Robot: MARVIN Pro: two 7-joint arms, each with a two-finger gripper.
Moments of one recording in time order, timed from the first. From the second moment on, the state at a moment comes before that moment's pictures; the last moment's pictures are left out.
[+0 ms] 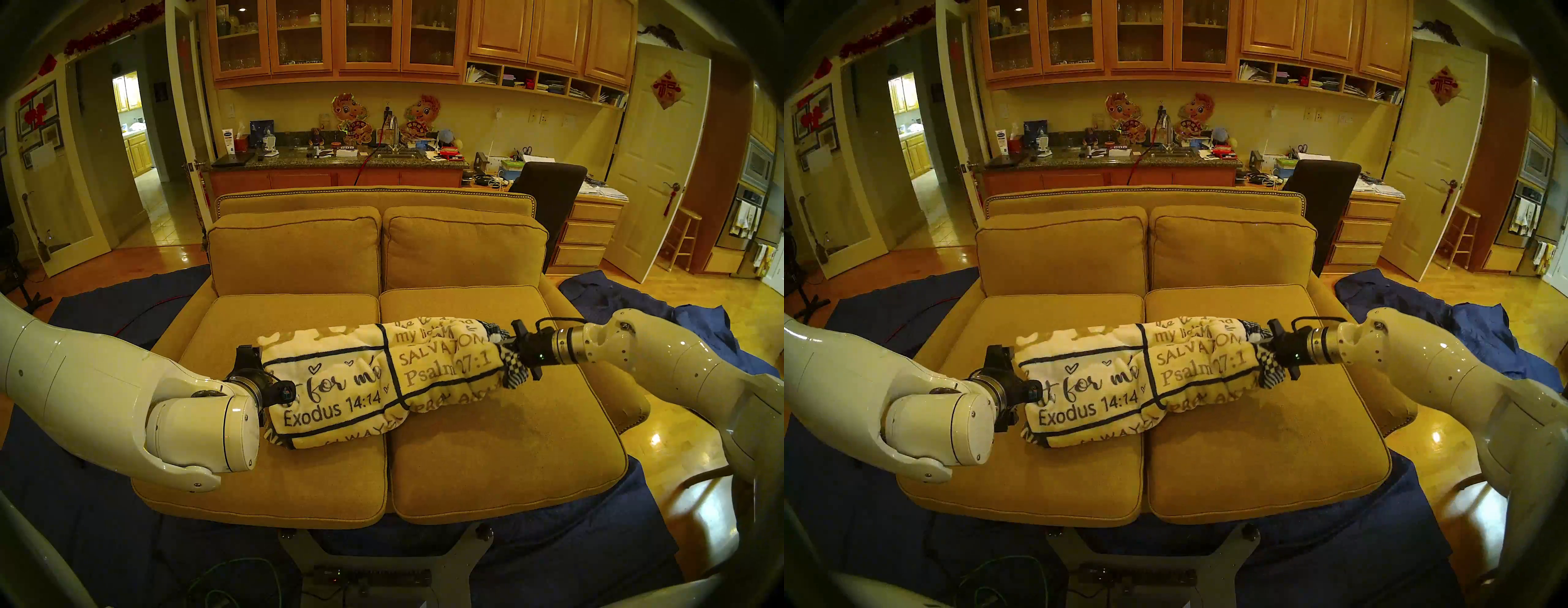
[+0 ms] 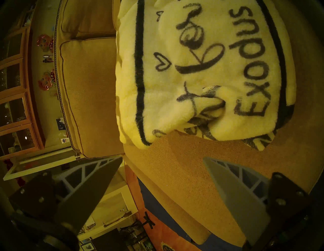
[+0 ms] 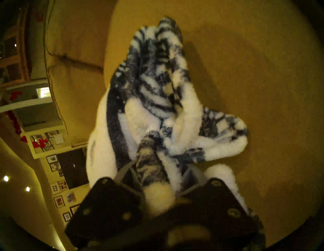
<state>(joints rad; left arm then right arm) -0.32 -0.58 1.07 -2.29 -1.11 0.96 0.87 -0.69 -0.64 0.39 -0.99 2.57 0.74 -0.20</state>
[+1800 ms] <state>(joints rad) -0.32 -0.58 1.07 -2.28 -1.09 0.96 0.86 -0.49 -0.50 0.45 -1.09 2.30 0.95 -0.05</state>
